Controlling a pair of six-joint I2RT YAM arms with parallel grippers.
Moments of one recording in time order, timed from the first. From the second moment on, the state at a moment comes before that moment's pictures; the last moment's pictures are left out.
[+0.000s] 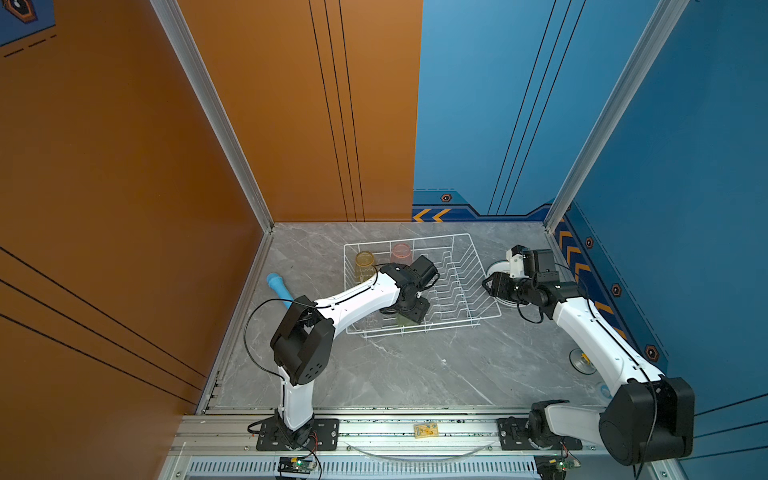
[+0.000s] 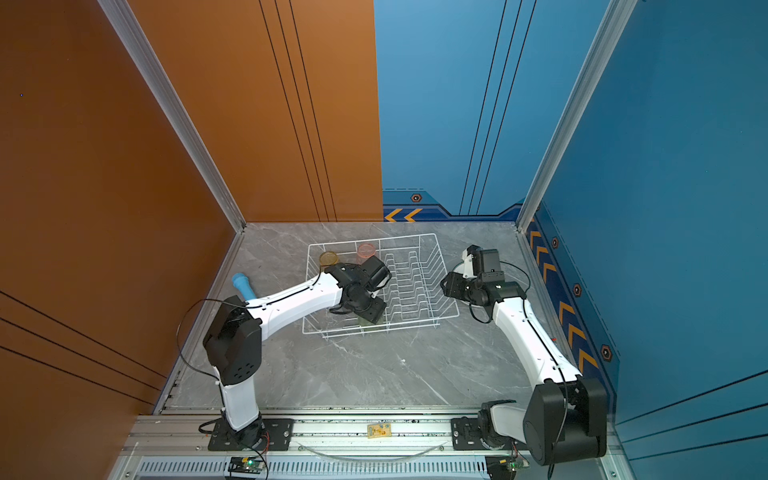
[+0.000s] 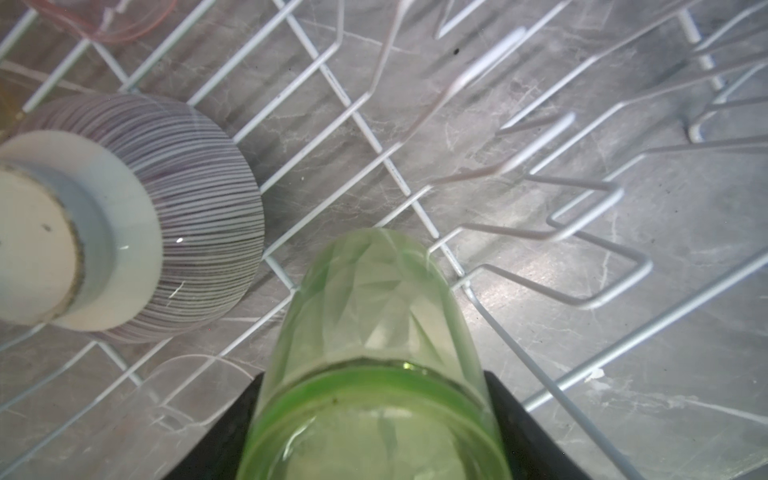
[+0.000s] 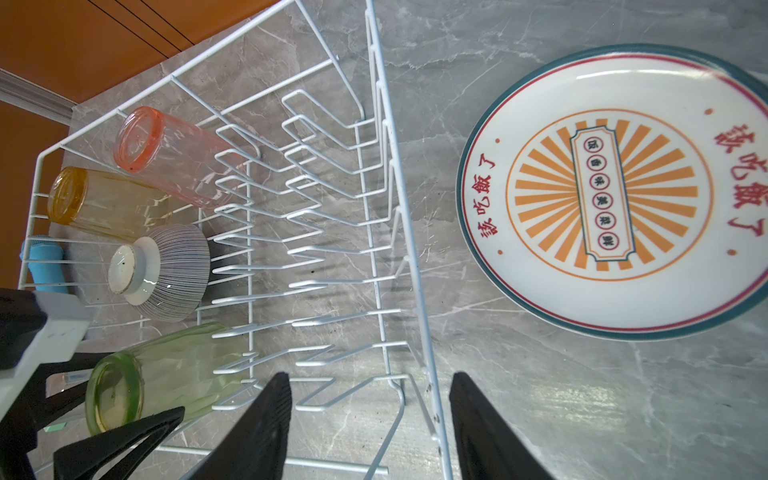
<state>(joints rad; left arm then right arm) -0.78 1.89 1.54 -0.92 -0.08 -0.27 0.11 1.28 0.98 -0.56 -0.22 0.34</state>
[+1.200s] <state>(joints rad) -0.66 1.72 1.53 -0.91 0.12 -0.23 0.11 1.21 0.81 -0.24 -0.72 0.47</state>
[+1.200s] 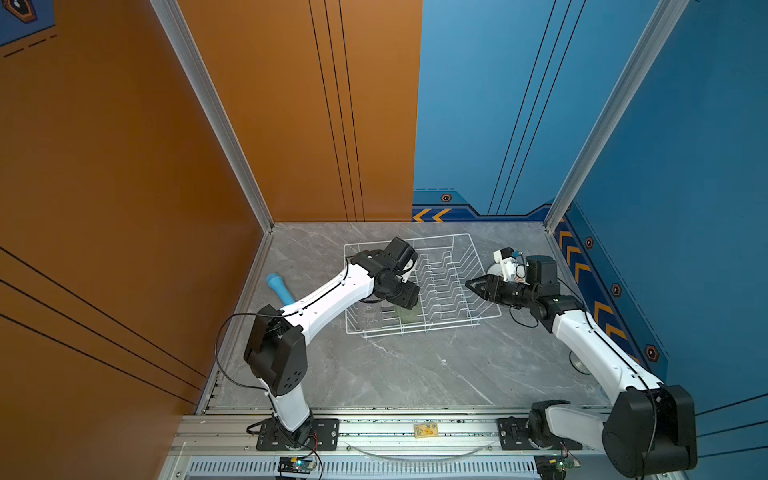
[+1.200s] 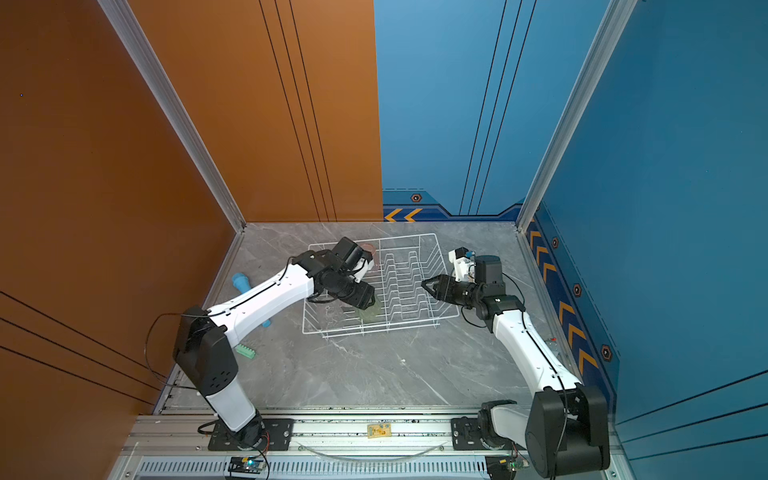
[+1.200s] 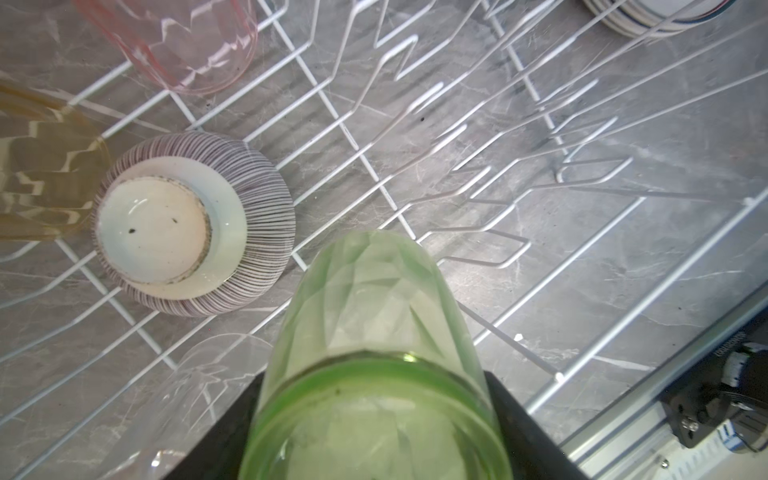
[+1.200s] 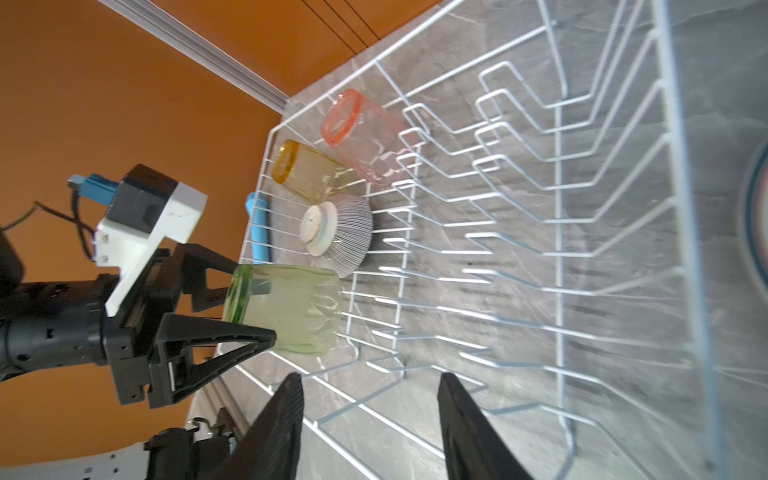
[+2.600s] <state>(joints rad) -0.61 1.50 1.35 -0.32 0.62 -0.50 0.25 1.30 0.58 0.99 -0.98 1.24</state>
